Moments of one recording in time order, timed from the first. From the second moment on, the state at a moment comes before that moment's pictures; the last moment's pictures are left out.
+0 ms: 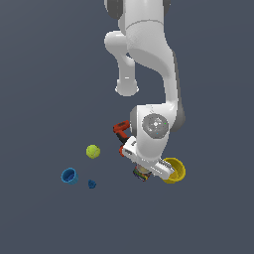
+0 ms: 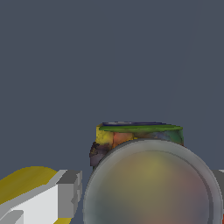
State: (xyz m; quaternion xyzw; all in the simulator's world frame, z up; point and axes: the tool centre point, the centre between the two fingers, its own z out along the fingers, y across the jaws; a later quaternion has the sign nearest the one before) arm 0.093 0.072 0.066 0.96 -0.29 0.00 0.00
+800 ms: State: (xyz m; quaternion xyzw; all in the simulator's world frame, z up) arm 0.094 0.073 0.059 0.96 -0.29 0.00 0.00
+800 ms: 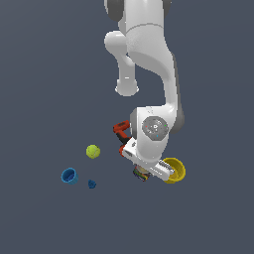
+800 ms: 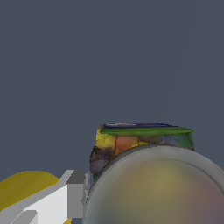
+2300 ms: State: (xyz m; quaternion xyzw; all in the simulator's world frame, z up) arm 0.078 0.147 0.290 0.96 -0.29 0.00 0.00
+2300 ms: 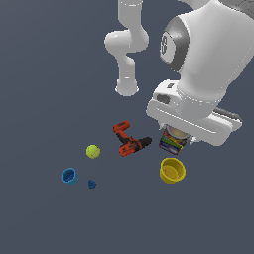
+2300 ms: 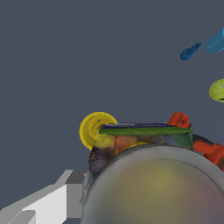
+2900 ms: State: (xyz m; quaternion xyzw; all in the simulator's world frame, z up) arm 0.076 0.177 0.379 0.96 -0.29 0.00 0.00
